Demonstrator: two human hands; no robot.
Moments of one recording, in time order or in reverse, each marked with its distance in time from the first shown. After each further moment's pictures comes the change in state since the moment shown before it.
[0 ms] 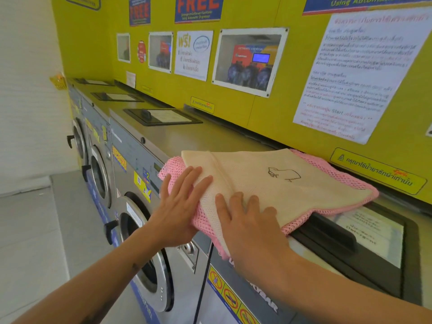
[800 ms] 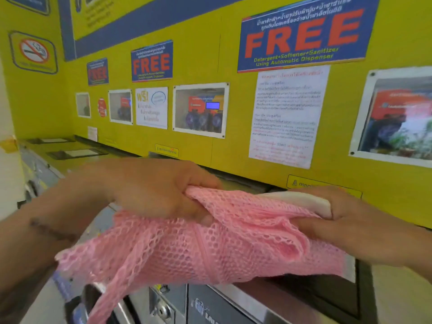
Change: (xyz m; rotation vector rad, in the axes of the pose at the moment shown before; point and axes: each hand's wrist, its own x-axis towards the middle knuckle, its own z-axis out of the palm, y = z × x) left_hand 0.107 0.071 -0.226 -0.497 -0.748 0.267; right_hand -0.091 0.163 -0.072 1.251 0.146 -0.080
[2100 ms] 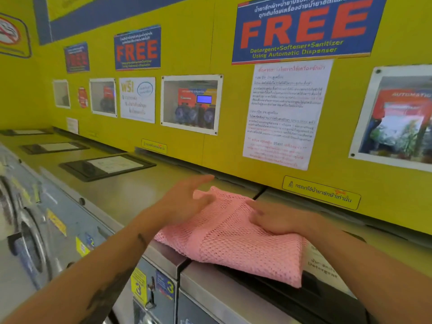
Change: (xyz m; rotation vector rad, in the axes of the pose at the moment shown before) left_hand 0.140 -0.130 0.056 -0.161 0.596 -0.125; right_hand 0.139 0.131 0.017 -0.526 -0.137 0.479
